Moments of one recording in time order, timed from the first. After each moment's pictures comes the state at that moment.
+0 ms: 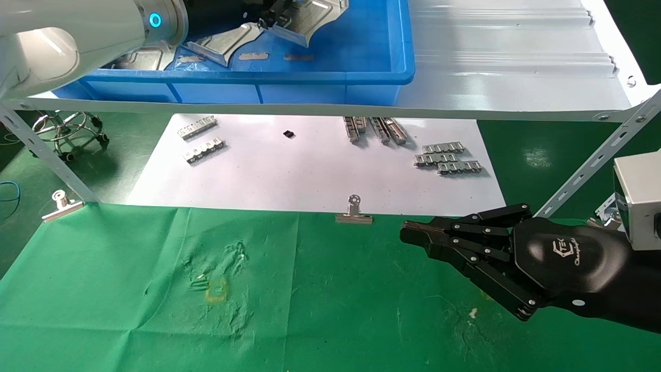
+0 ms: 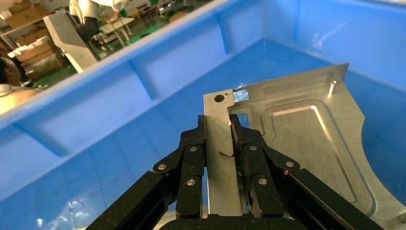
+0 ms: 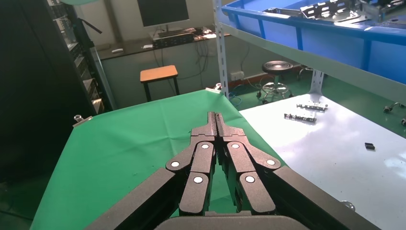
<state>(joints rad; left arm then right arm) -1.99 1.36 0.83 -0.23 1.12 0.63 -0.03 1.05 -0.53 -0.40 1.19 -0.59 -1.37 0.10</state>
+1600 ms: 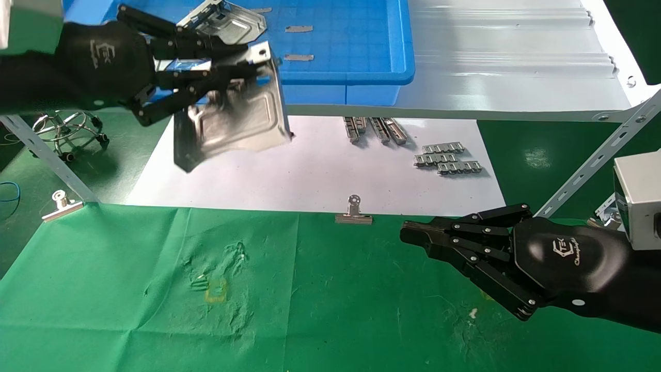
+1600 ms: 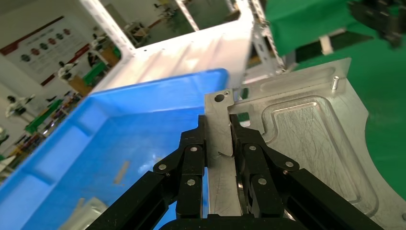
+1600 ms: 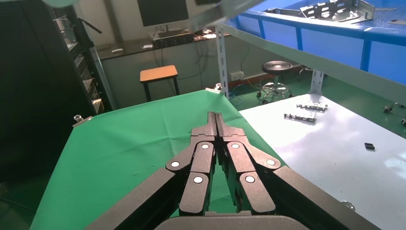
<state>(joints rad) -1.93 0.89 0.78 -0.38 0.86 1.60 0.46 1.05 -0.53 -0.40 1.19 -0.59 -1.37 0.10</state>
